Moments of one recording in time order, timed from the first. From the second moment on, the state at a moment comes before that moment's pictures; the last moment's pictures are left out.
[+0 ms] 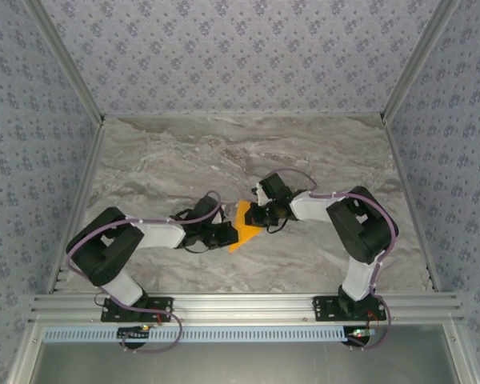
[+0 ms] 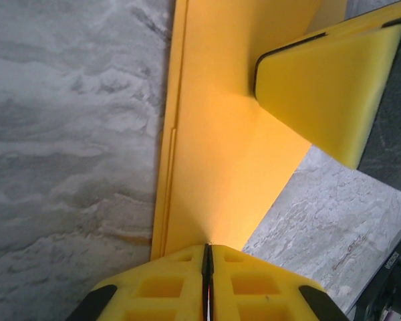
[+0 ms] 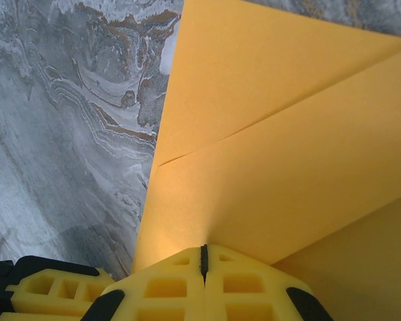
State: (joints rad) left arm -0.77 1.60 0.60 0.09 0.40 -0.92; right arm 0.62 1.81 0.91 -0.13 -0.47 0.61
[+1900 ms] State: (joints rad) left arm -0.79 1.62 0.72 0.00 0.37 -0.78; right arm 0.62 1.82 0.91 -0.14 -0.48 0.61
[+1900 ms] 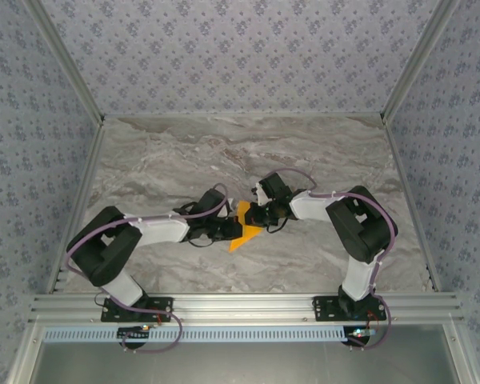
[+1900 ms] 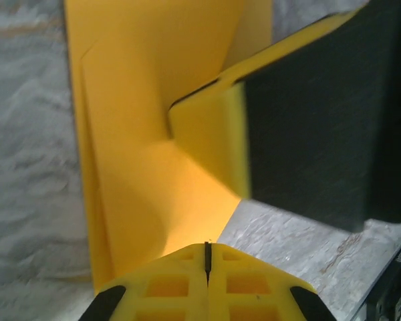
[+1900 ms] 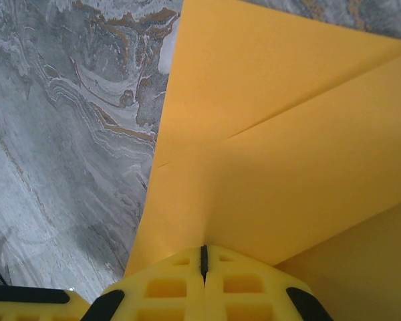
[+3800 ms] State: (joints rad) left arm -0.75 1.16 0.36 0.02 0.44 -0.70; right arm 0.61 1.84 0.93 -0.16 -0.51 0.61
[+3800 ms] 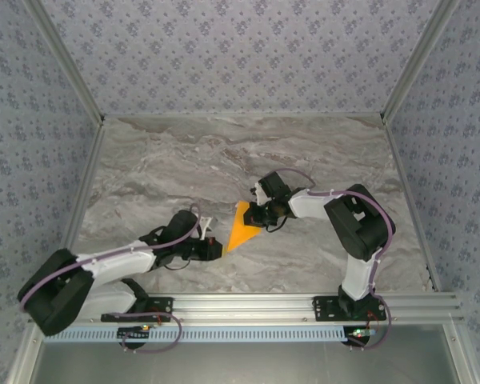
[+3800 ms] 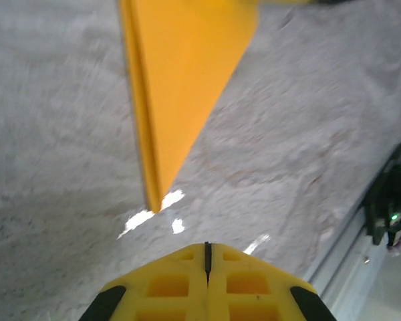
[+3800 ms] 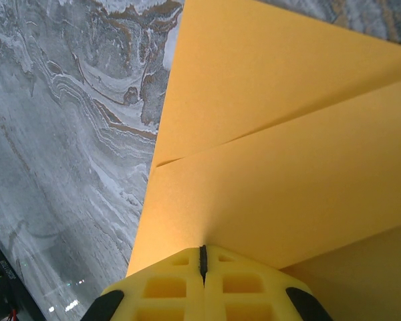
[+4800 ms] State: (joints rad) left arm -0.78 1.52 0.49 0.17 0.33 -0.77; right arm 0.63 1.80 0.91 -0.16 -0.46 0.57
